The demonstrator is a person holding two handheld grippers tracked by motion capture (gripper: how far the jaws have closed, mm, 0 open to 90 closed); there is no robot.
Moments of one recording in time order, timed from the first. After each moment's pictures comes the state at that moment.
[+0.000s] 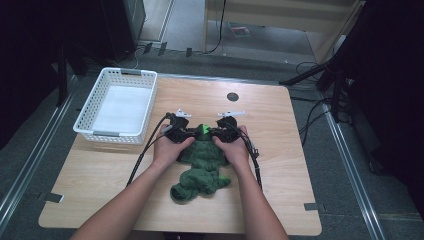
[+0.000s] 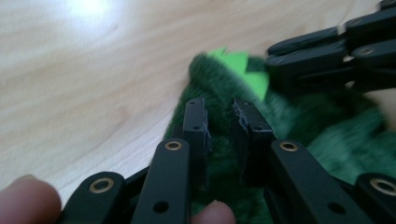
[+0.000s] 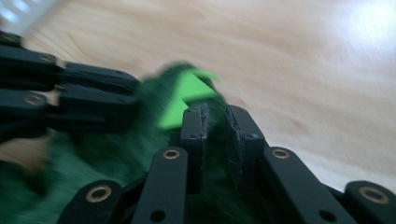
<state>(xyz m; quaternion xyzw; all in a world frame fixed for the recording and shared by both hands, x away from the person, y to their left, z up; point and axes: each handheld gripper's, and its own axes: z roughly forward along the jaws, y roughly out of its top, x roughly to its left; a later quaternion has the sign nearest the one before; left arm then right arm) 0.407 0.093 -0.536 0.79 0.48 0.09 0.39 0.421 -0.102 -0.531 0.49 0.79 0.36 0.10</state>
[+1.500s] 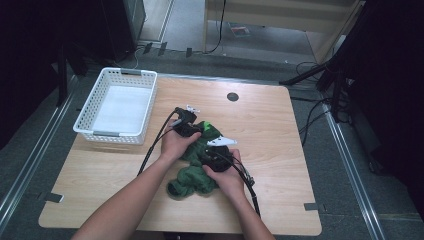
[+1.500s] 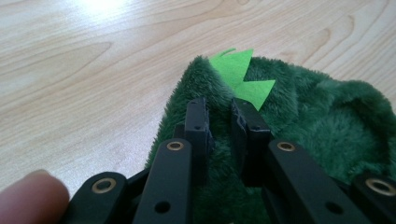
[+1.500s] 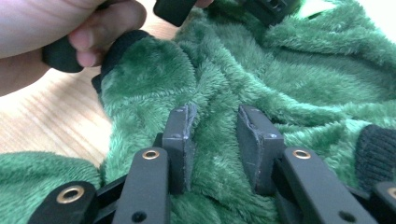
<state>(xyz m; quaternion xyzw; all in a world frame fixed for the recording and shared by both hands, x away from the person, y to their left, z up) 0.432 0.070 -0.534 0.80 0.48 0.10 0.35 0.332 -0.084 -0.545 0.43 0.80 0.39 0.12</state>
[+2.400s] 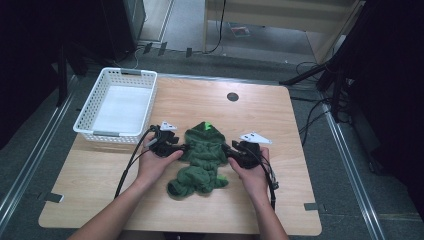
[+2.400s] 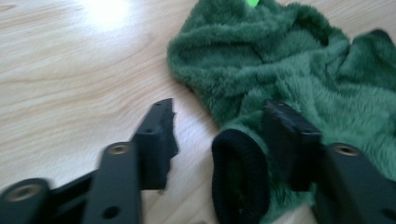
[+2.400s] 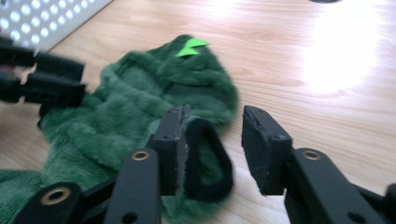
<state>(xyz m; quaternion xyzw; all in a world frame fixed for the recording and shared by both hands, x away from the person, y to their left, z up) 0.349 0.127 -0.531 0.78 0.48 0.12 0.38 0.329 -0.159 -0.514 0.49 0.74 0.43 0.17</state>
